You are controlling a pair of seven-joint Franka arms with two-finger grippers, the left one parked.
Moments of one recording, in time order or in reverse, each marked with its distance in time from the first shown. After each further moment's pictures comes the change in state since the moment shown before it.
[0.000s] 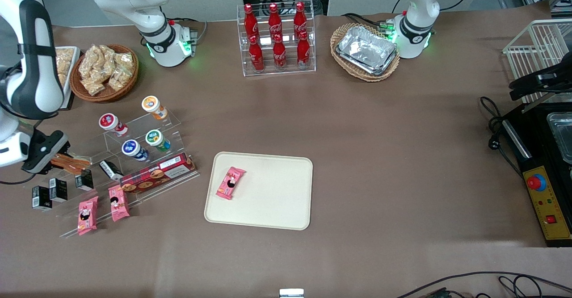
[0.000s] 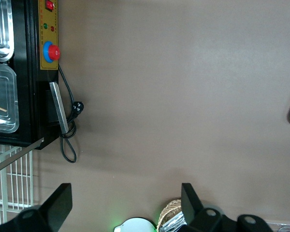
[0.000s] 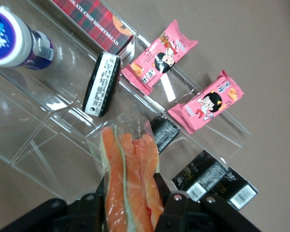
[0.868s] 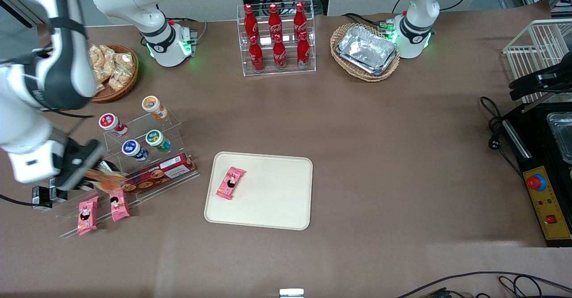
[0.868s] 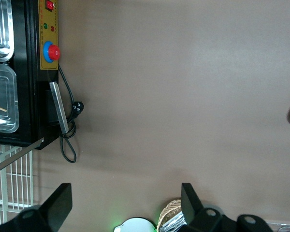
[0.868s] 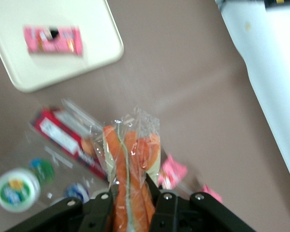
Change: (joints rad) arm 0.292 0.054 0.050 0.296 0.046 -0.194 0.375
